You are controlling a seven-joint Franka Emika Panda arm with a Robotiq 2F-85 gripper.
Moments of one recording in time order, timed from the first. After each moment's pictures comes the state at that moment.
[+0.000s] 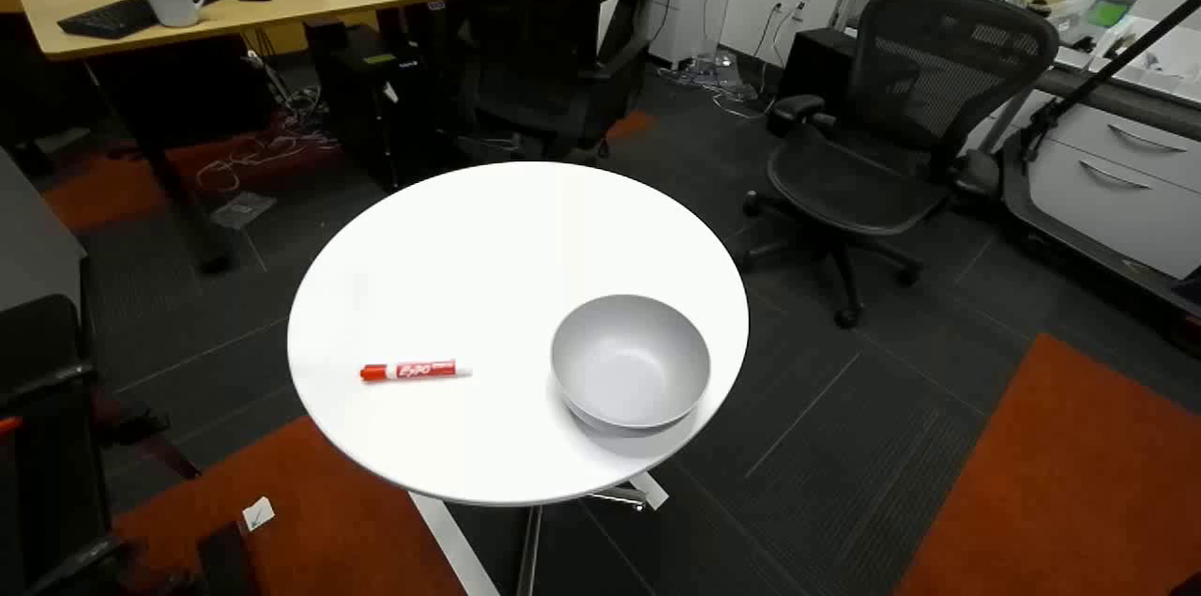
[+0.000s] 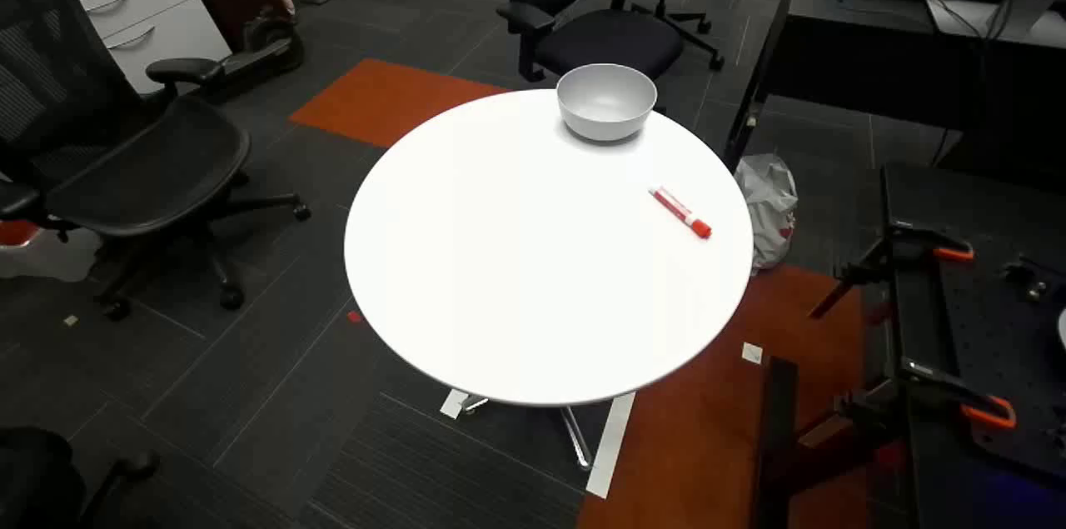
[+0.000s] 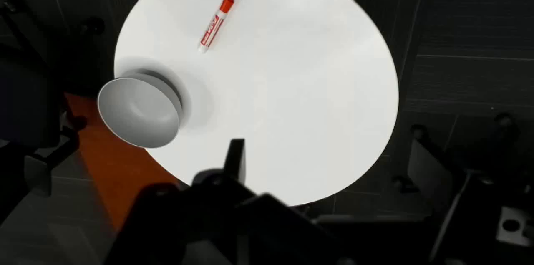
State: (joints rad) arm 0.03 -0.60 0.30 -2.43 -0.06 2.06 0.32
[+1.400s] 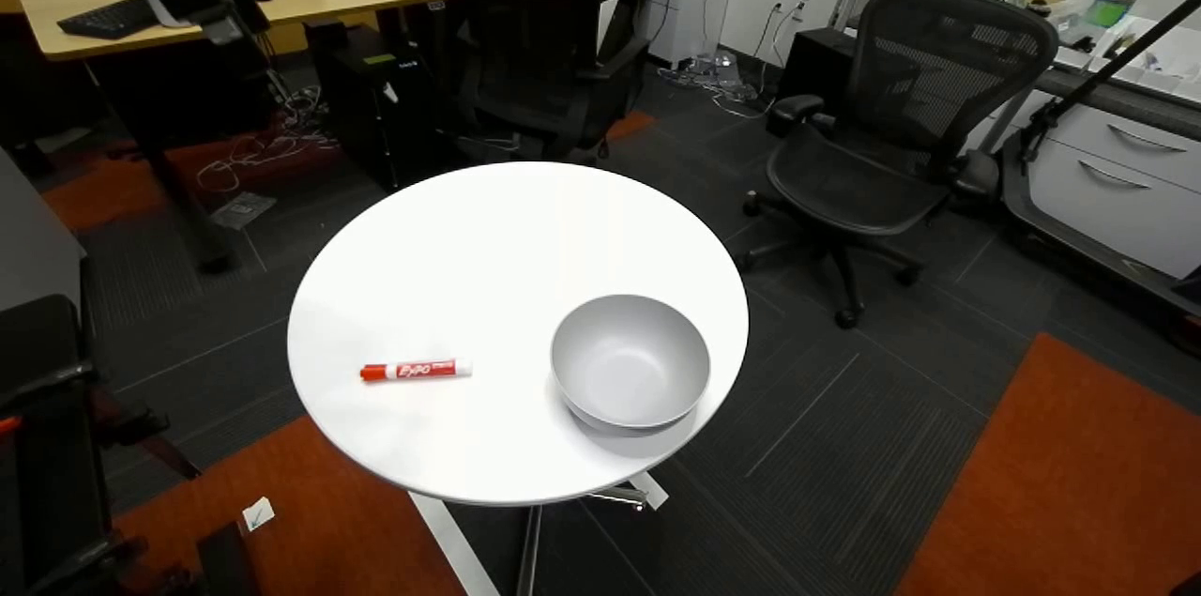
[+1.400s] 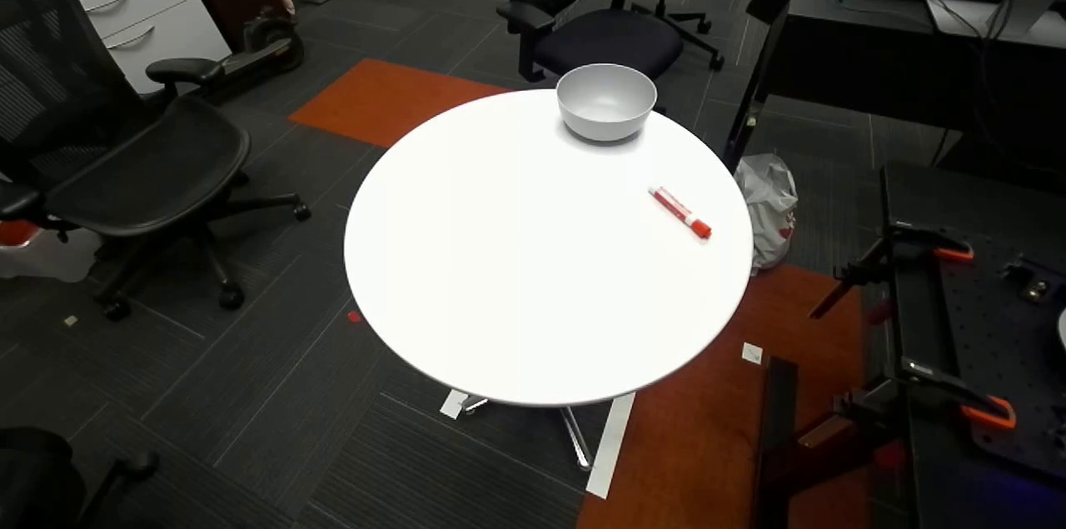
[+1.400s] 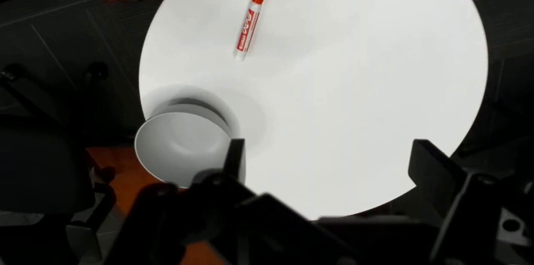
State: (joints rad) arm -0.08 -0.49 0.10 -2.58 -0.08 2.35 0.32
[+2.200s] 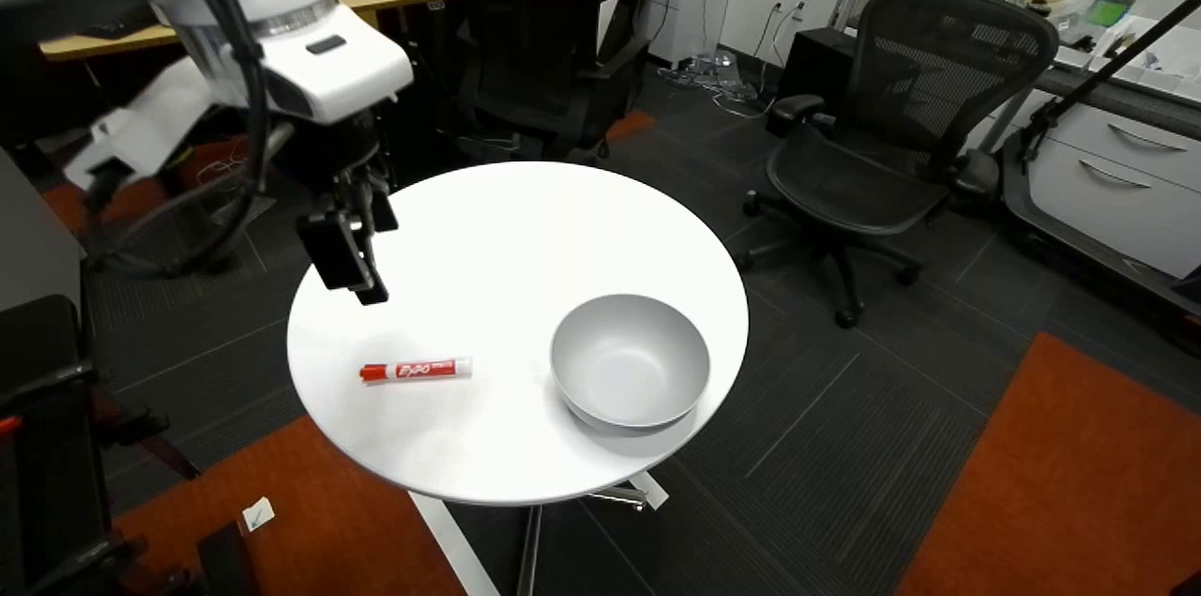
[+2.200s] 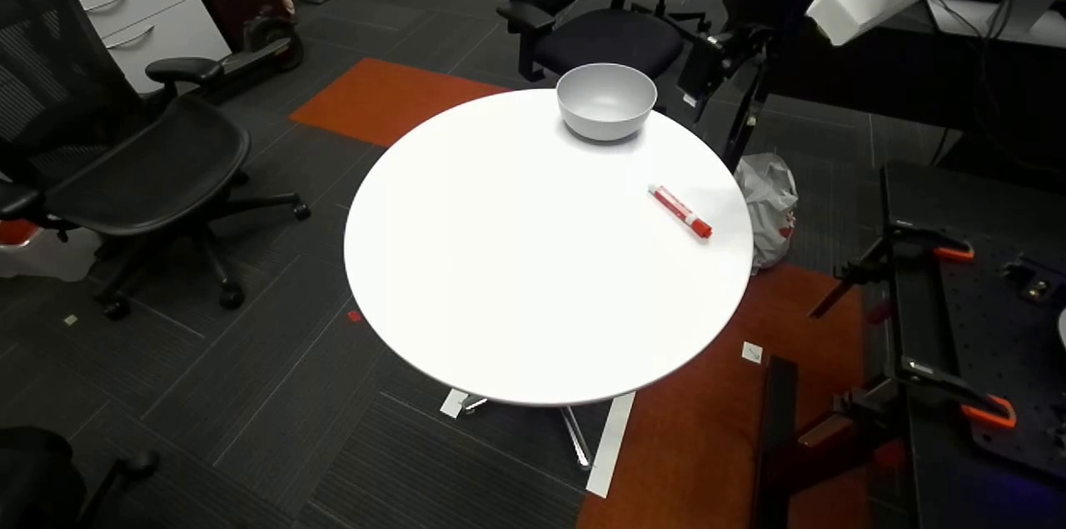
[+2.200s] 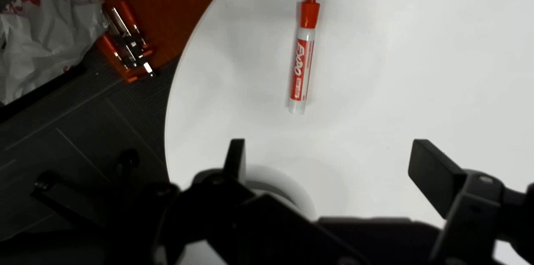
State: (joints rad) arm -0.18 -0.05 0.00 -2.57 -0.08 2.64 0.40
